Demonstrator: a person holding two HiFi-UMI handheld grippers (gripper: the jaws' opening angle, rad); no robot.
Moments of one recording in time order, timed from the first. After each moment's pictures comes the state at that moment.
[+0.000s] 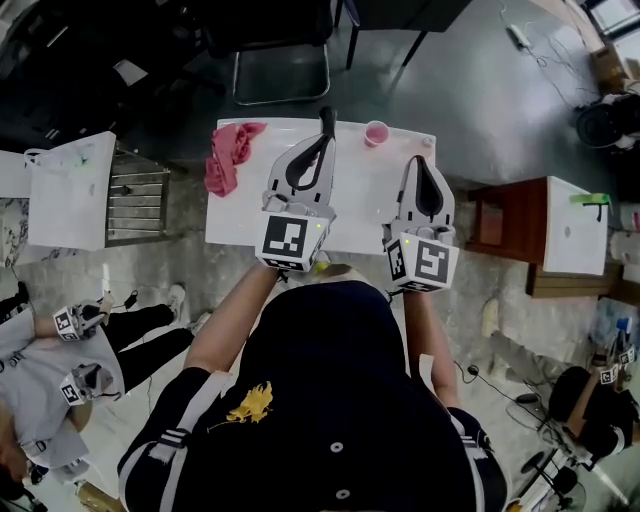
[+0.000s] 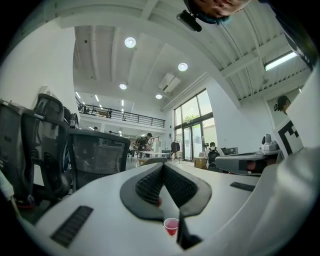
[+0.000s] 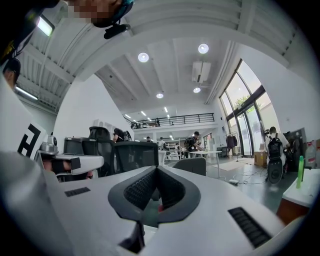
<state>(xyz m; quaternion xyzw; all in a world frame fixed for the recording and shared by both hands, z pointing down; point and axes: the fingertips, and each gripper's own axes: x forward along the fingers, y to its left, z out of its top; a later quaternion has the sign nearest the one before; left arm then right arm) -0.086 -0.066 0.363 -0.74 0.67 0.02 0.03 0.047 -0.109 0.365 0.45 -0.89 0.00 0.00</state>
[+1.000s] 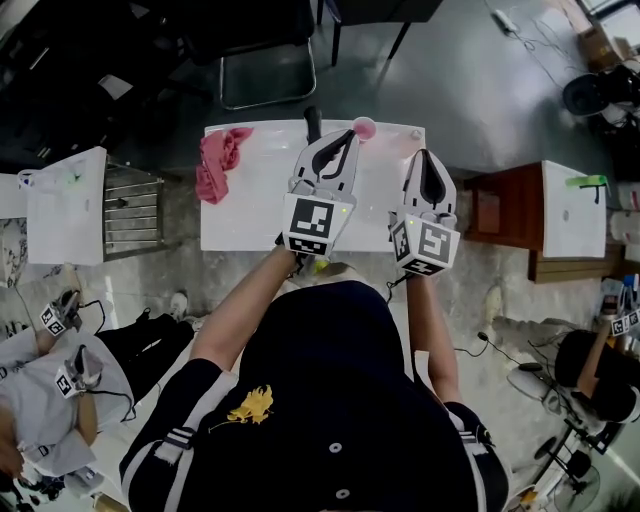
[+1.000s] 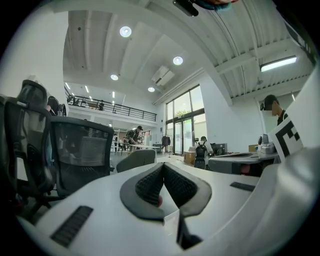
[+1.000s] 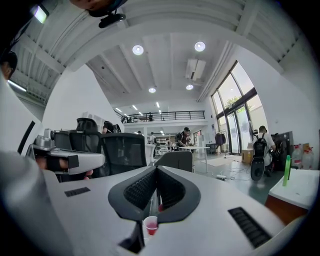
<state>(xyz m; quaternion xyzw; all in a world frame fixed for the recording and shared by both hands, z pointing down) -0.030 -0.117 0.393 -0.78 0.62 0.00 0.00 0.088 -0.147 0.398 0.50 -0.86 0.01 0.03</state>
